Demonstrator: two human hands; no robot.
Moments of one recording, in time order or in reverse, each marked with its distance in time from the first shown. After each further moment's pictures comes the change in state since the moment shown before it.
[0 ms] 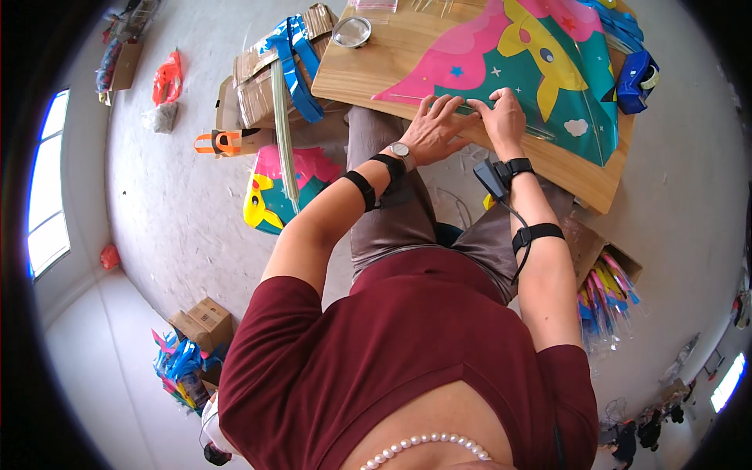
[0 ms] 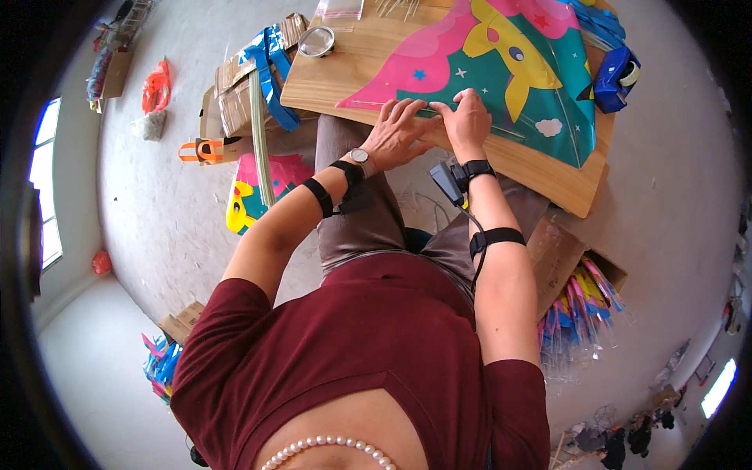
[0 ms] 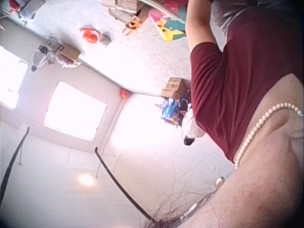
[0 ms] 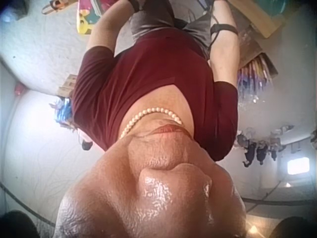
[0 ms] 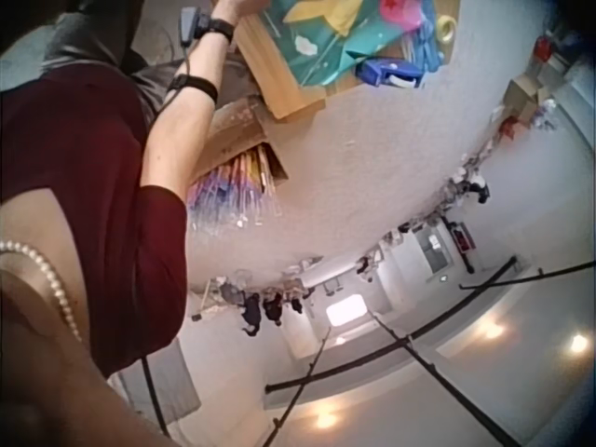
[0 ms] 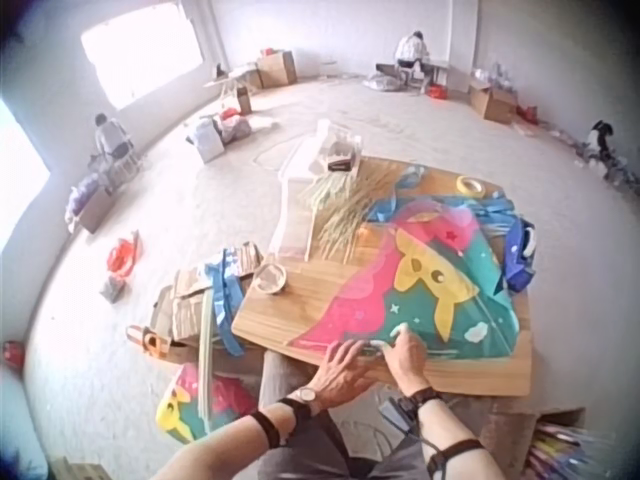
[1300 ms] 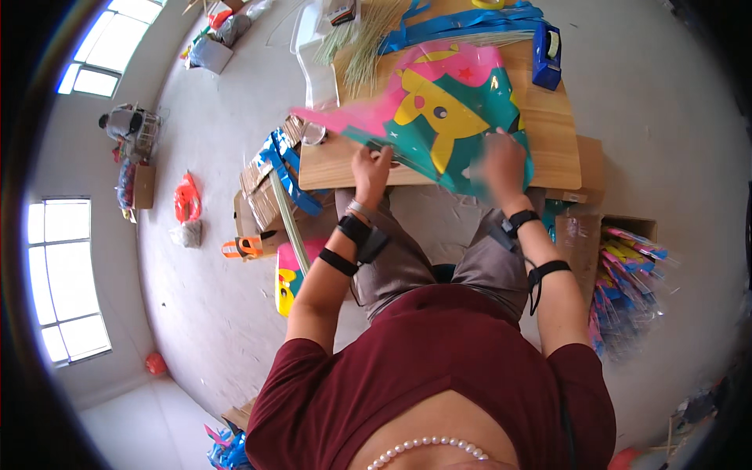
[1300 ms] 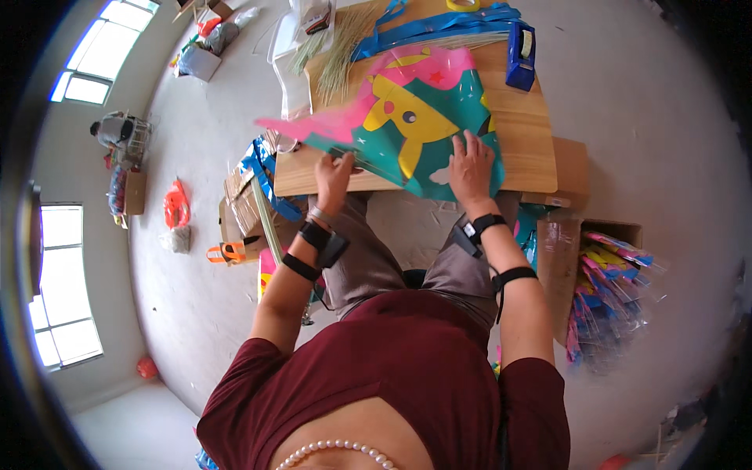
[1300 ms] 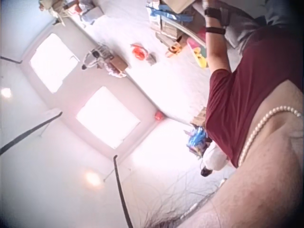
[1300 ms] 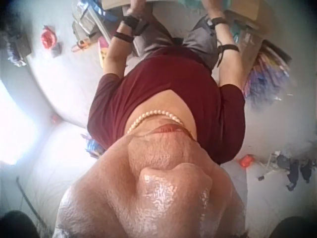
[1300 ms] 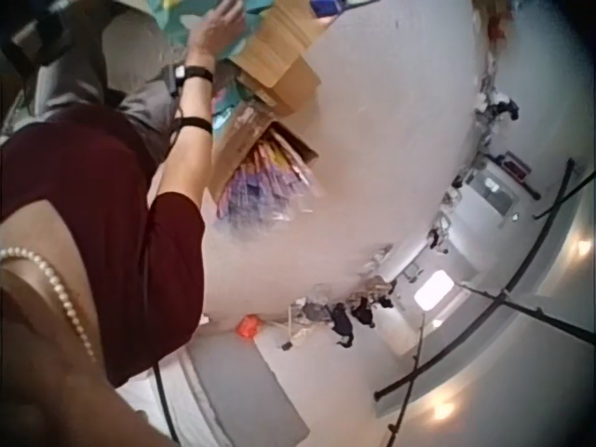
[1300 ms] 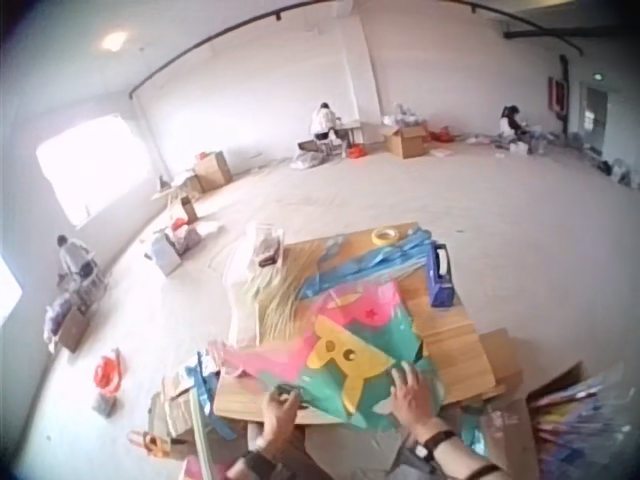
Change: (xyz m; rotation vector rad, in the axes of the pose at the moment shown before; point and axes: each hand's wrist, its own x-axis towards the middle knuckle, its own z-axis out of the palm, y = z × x) left_hand 0.048 0.030 -0.066 -0.839 0.349 -0.653; right_hand -0.064 0.089 -0.090 -0.283 0.348 -0.206
